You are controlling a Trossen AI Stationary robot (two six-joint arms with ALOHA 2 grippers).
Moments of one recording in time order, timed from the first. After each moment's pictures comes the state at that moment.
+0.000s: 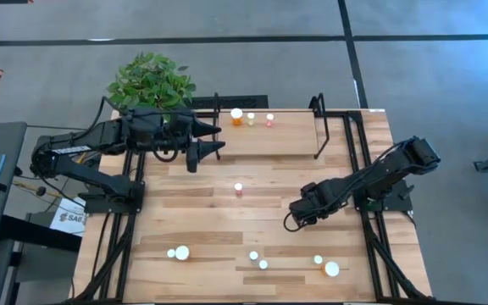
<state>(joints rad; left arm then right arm) 0.04 1.17 1.40 -0.43 -0.14 -0.34 0.34 1.53 0.97 -1.06 -0.03 1.48</state>
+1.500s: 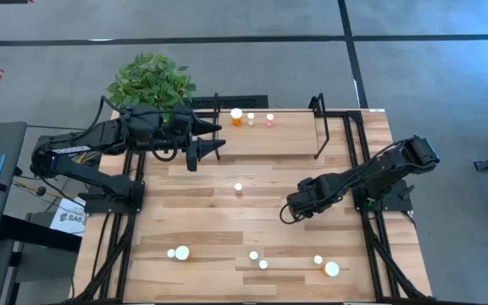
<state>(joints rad) 0.04 1.17 1.40 -0.41 -0.14 -0.32 0.25 1.53 0.91 -0.96 -0.01 1.39</state>
